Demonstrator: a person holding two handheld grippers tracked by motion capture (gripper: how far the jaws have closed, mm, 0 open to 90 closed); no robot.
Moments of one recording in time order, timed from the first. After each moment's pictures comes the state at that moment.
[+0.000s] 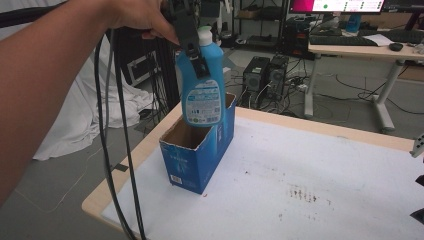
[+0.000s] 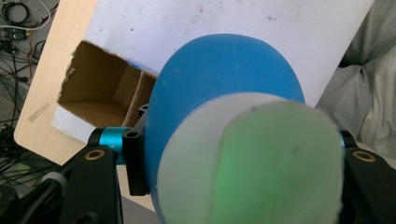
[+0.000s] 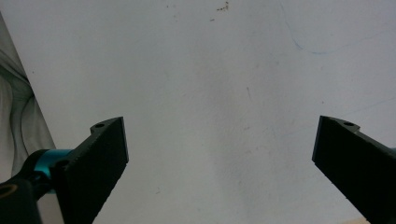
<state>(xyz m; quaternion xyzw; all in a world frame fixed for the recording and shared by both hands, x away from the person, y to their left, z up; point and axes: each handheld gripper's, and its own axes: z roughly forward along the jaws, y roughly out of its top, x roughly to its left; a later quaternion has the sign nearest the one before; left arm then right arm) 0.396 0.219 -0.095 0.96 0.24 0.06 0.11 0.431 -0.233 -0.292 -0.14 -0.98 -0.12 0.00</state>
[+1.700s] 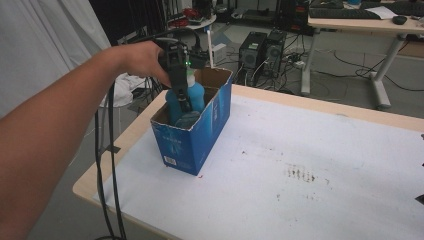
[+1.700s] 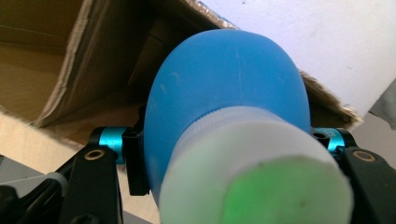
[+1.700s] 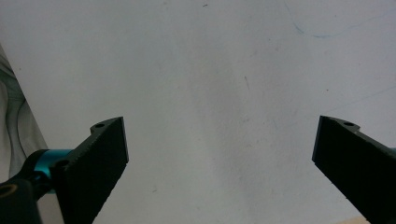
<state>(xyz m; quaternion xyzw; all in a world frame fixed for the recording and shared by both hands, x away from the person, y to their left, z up) 0.427 0.251 -0.249 0.96 0.27 0.01 0.04 0.437 -0.241 -0.305 -0.16 -0.98 -0.11 0.01</state>
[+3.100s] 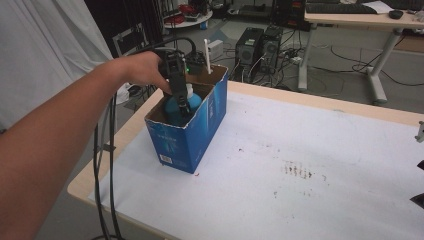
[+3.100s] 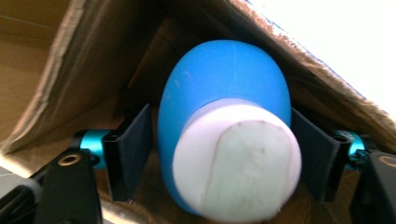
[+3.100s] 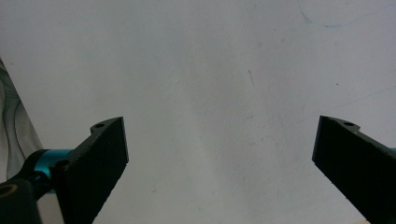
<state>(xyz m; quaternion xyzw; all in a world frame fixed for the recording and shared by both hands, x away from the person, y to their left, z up) 0.437 0.254 -0.271 0.95 0.31 0.01 0.05 0.437 -0.243 -0.316 -0.16 -0.98 -0.11 0.02</state>
